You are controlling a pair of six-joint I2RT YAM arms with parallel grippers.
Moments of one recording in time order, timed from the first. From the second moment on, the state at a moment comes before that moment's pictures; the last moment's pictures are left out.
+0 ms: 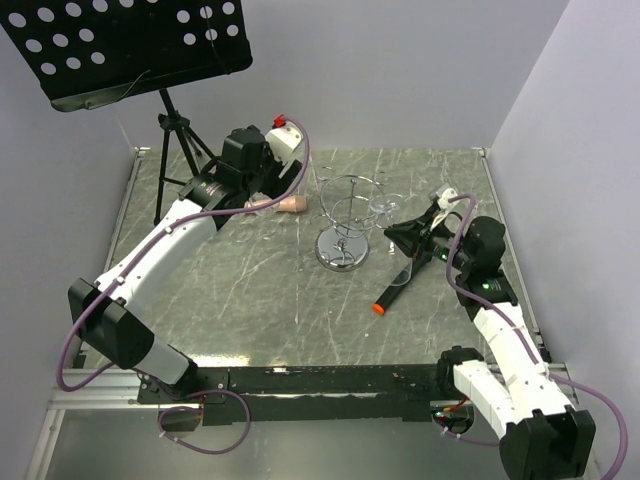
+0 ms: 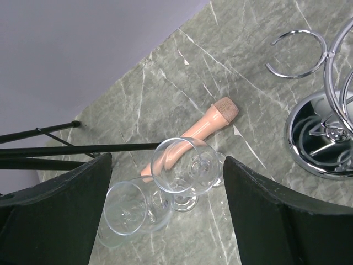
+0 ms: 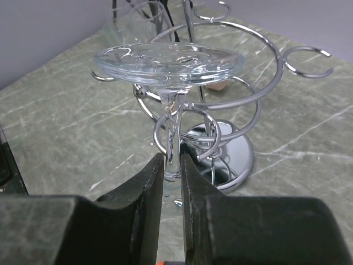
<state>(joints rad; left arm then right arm) -0.56 1.50 1.52 -0.45 -0.20 0.32 0.10 0.81 0.64 0.06 -0.76 0.09</state>
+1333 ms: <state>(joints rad) -0.77 1.14 0.83 0.39 0.39 1.19 0.08 1.38 1.45 -0.31 -0.73 0.99</state>
